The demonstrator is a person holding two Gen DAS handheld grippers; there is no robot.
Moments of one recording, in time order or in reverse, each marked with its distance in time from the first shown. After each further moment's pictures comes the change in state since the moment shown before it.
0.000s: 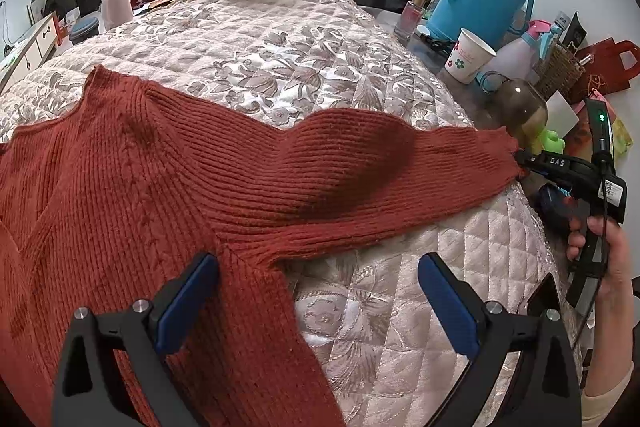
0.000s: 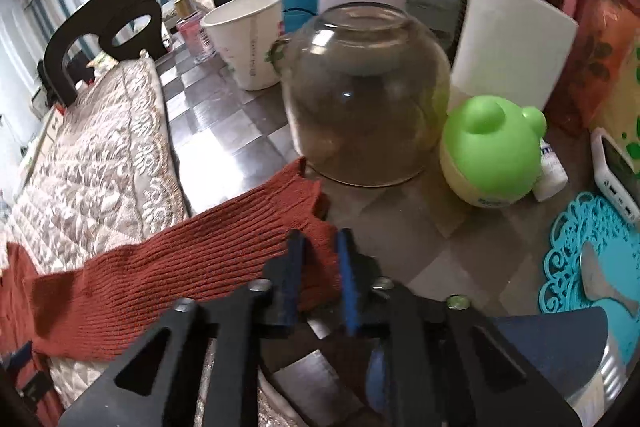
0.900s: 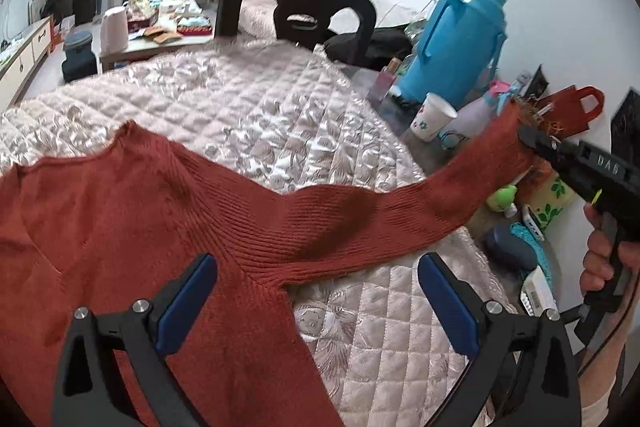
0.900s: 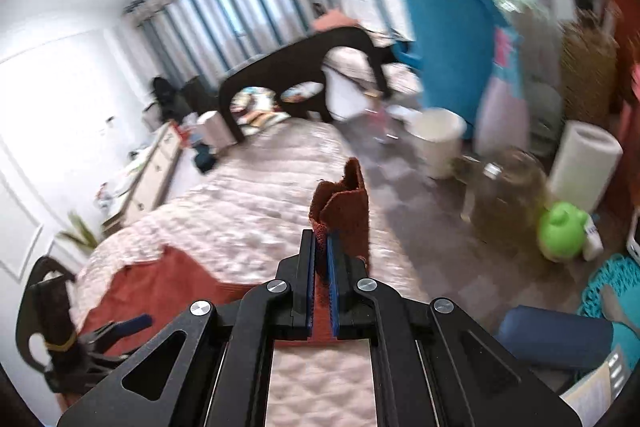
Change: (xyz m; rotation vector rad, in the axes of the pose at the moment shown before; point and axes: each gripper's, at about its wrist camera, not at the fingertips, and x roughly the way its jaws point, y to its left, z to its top) left arm -0.071 0.019 0.014 -0.030 -0.156 -0.128; right arm -0.146 0.114 -0.001 -0.196 -0.197 0.417
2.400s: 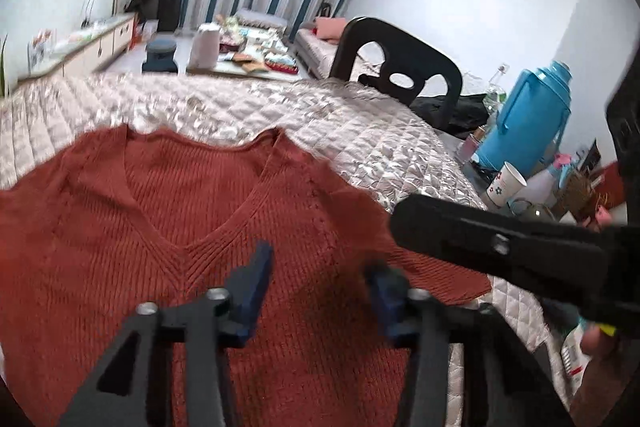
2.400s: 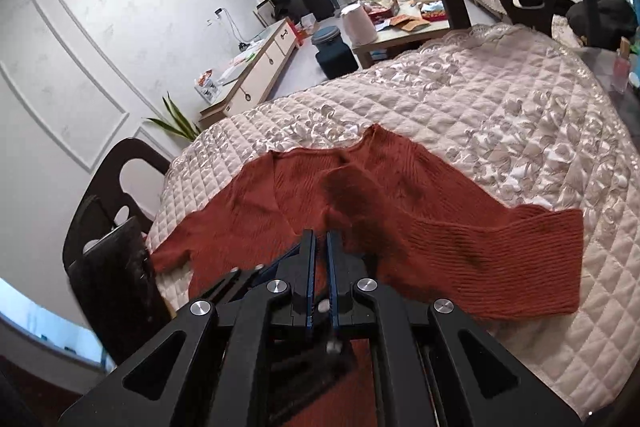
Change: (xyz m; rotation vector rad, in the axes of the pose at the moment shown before) left arm -0.025 0.084 -0.033 -0.218 -0.208 0.189; right arm 0.107 0.200 -0.085 -0.177 0.339 0.336
